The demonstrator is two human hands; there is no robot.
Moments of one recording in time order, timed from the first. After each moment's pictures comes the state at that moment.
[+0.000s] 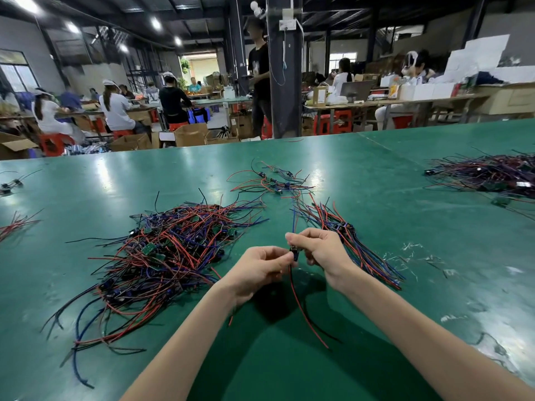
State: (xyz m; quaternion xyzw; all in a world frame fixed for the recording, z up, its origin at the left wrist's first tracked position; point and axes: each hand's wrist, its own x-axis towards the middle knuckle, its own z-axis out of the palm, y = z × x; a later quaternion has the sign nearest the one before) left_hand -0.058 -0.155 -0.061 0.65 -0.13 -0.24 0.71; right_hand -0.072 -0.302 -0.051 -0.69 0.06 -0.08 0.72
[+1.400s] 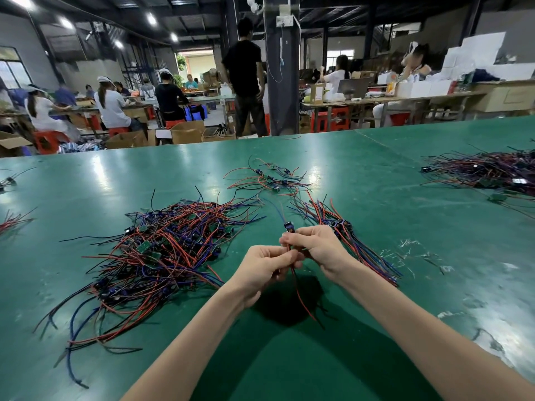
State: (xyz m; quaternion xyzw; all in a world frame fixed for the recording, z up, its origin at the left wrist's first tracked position) left_hand -0.073 -0.169 -0.057 0.65 -0.15 -0.18 0.72; right_hand -0.068 -0.308 -0.048 -0.67 0.00 -0.02 0.74
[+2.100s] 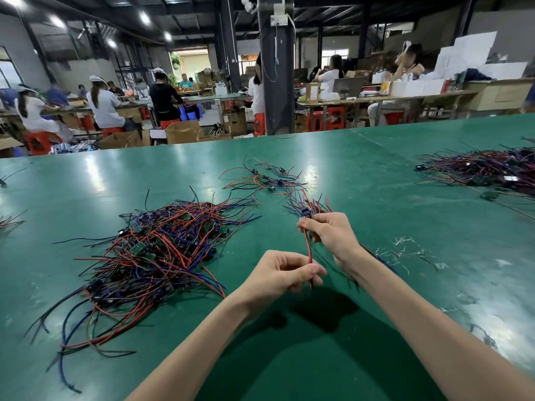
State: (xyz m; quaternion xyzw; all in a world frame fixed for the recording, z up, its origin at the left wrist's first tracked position) left_hand -0.097 -0.179 -0.051 0.68 -0.30 -0.19 0.64; right_hand -0.054 -0.335 -0.046 -0.73 0.06 -0.15 0.66
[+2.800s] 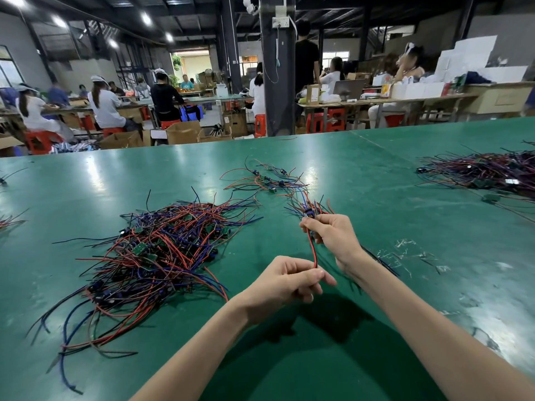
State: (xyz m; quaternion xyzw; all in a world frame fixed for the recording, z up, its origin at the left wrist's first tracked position) left_hand -0.101 -0.180 -0.050 0.64 -0.29 -0.27 0.65; right_hand -0.052 -0.335 -0.049 -0.72 0.05 -0.16 0.67
